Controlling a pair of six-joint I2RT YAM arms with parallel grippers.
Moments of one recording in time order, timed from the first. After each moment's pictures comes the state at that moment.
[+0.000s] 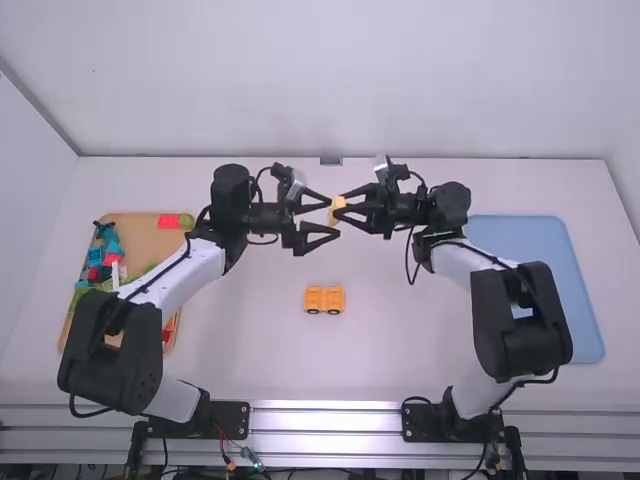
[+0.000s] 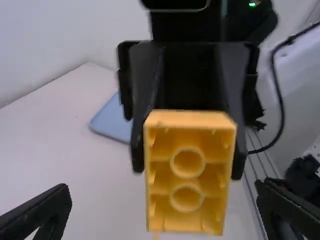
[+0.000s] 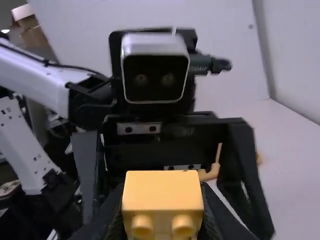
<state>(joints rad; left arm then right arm) -0.23 1.56 0.95 0.34 1.15 -0.07 0.19 1.76 0.90 1.26 -1.39 0.73</state>
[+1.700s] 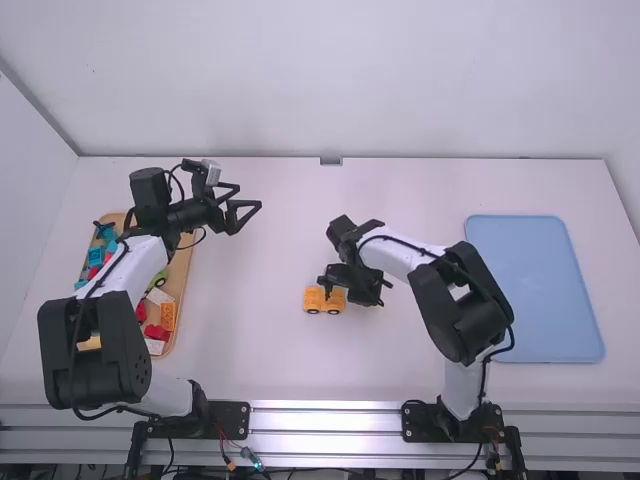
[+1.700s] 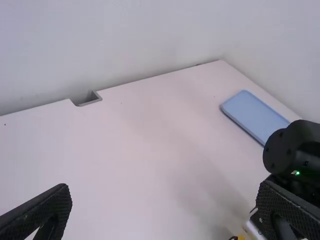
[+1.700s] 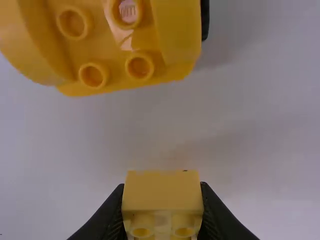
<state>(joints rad) 0.21 1.56 0.95 0.08 1.06 0.11 0.60 1.96 1.20 -0.92 0.06 -0.82</state>
